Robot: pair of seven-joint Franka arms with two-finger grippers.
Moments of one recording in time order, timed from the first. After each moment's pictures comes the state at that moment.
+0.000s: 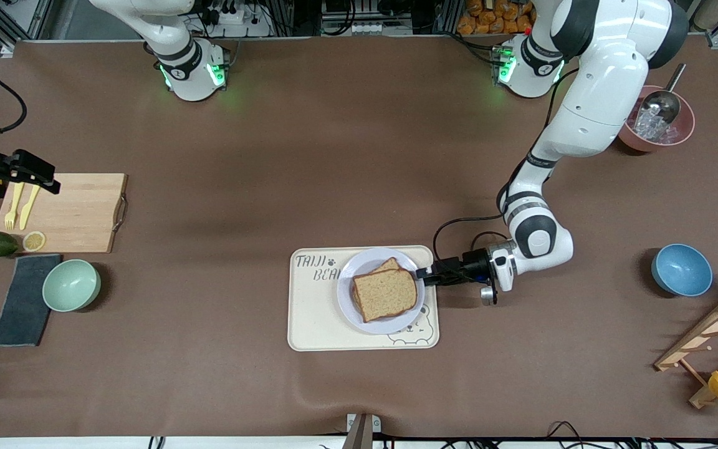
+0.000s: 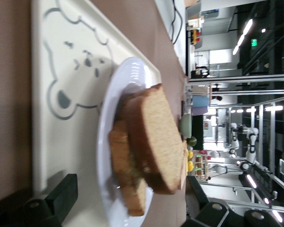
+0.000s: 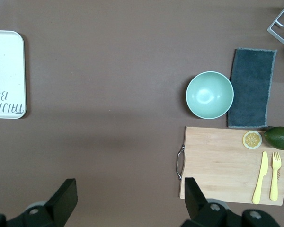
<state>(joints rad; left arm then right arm) -0.19 0.86 -0.09 -1.68 -1.69 2.11 1.00 -0.07 0.04 0.01 -1.59 0.02 1.64 -0.12</state>
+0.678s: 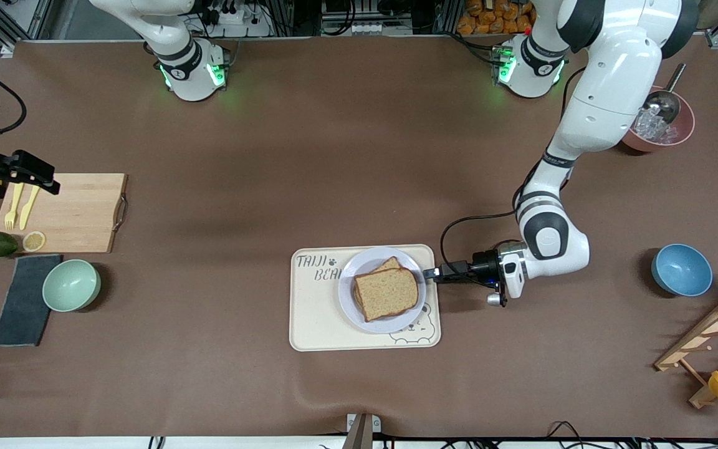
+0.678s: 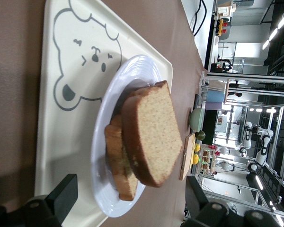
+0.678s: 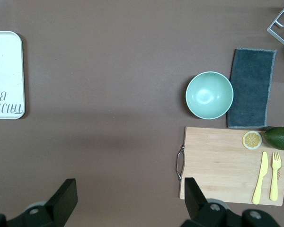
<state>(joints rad) -0.17 0.80 -0.09 -1.67 -1.52 2.11 0.74 -0.07 0.04 0.01 -1.59 0.02 1.65 -0.12</state>
